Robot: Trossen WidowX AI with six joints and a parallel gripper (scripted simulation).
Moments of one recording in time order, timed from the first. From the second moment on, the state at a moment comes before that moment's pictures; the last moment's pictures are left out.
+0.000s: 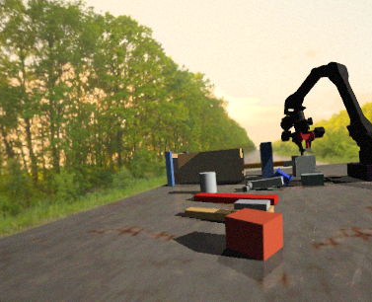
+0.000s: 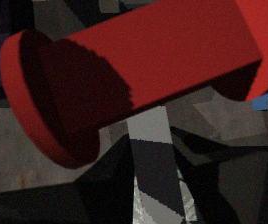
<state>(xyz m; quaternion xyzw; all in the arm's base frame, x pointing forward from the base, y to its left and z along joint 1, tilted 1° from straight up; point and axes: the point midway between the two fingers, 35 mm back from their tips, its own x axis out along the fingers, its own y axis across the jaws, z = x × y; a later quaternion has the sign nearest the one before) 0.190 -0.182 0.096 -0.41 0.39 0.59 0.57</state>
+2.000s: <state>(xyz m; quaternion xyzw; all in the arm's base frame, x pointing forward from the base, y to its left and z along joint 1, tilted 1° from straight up) 0.197 -0.182 0.088 -0.38 0.41 0.56 0.61</state>
